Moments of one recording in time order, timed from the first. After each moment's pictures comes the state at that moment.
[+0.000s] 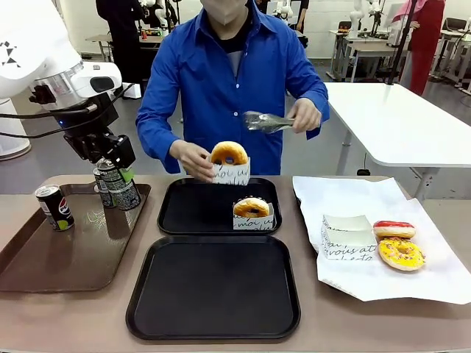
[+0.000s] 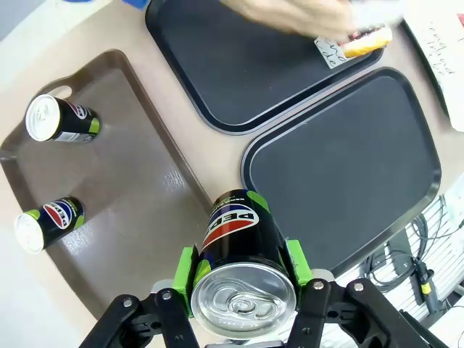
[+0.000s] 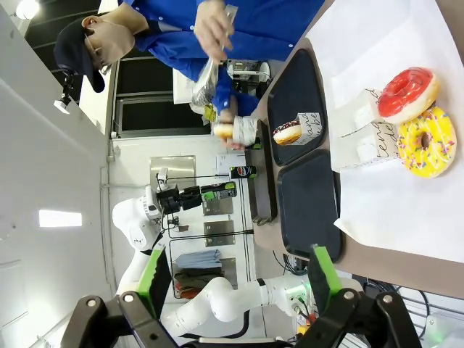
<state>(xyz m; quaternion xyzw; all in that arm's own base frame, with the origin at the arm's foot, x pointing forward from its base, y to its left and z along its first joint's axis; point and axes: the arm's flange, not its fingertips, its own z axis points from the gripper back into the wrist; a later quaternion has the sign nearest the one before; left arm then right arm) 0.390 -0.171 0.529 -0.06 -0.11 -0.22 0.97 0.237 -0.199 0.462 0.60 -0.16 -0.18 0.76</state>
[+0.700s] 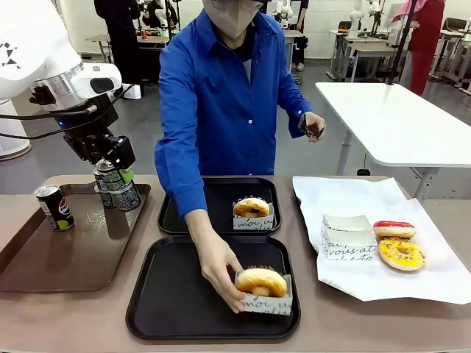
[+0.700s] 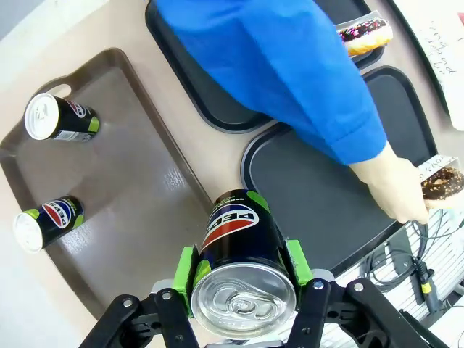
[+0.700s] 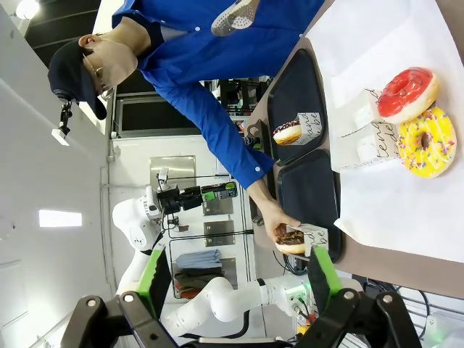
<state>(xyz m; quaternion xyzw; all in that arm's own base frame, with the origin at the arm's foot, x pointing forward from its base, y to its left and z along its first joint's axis) 0.390 -0.171 0.527 -0.06 -0.11 -0.22 0.97 0.237 -0.199 0.462 0.60 -0.16 -0.18 0.76</state>
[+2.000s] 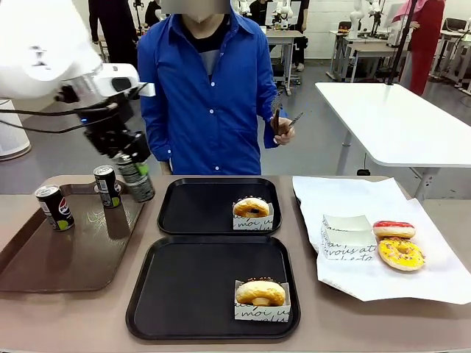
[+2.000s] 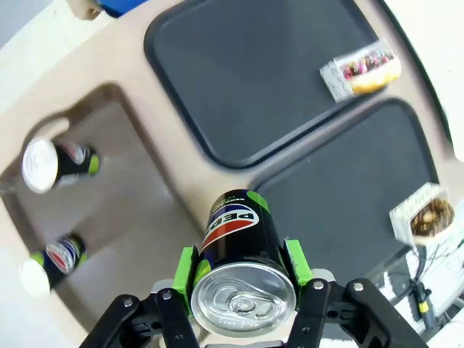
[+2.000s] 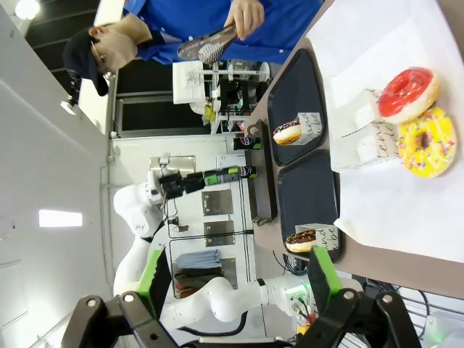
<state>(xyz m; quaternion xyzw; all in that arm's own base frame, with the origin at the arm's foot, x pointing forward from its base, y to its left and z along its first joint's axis) 0.446 -0.196 0.513 -0.07 -0.12 -0.22 0.97 0.237 -0.199 0.462 0.60 -0.16 -0.18 0.76</state>
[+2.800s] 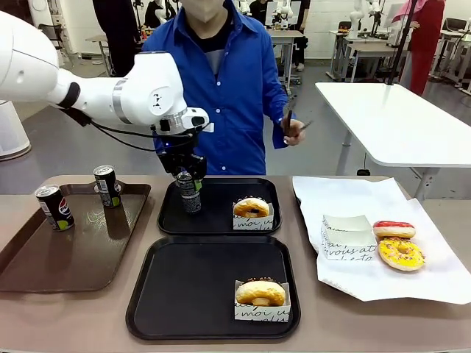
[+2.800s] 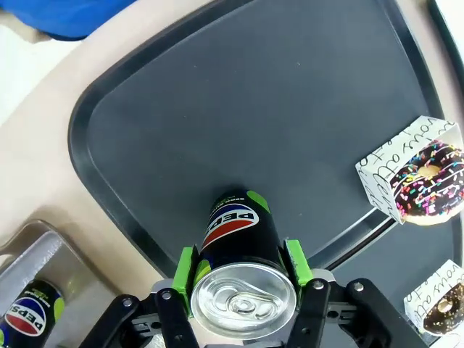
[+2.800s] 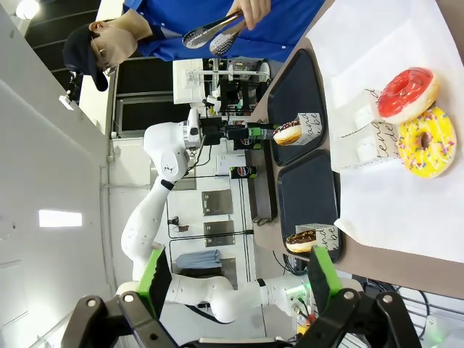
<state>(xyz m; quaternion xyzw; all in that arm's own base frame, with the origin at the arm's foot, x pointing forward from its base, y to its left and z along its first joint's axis) 0.588 -0.291 0.393 -0.06 -0.03 -0.25 0.97 0.237 -0.199 0.462 0.60 -0.16 -0.18 0.76</state>
